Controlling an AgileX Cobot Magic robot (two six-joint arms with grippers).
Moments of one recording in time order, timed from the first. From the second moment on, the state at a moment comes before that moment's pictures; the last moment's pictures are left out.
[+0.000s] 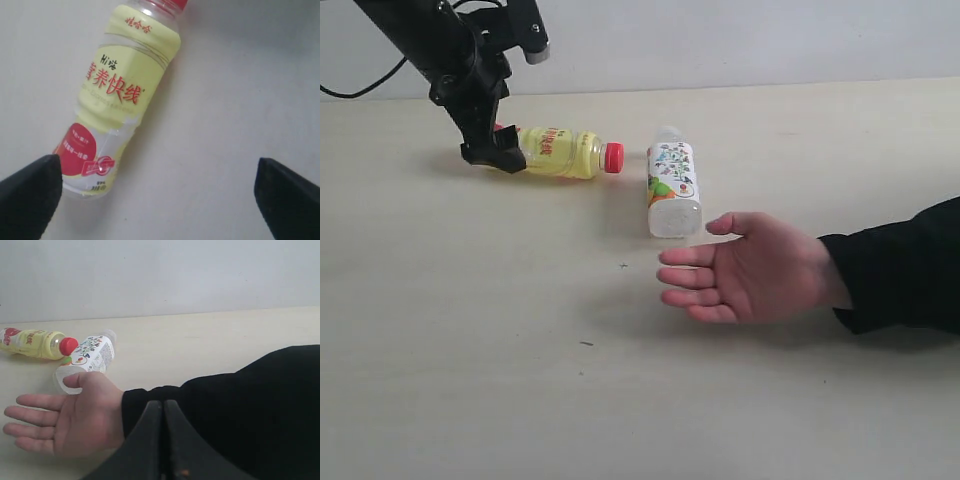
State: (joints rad) left arm -0.35 2.04 -1.64 -0.12 0.84 1.08; right arm 0.29 0.00 0.00 -0.26 0.32 0.37
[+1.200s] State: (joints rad) left arm -0.35 2.15 -1.64 0.02 0.55 1.12; right arm 0.29 0.00 0.00 -0.26 0.32 0.37
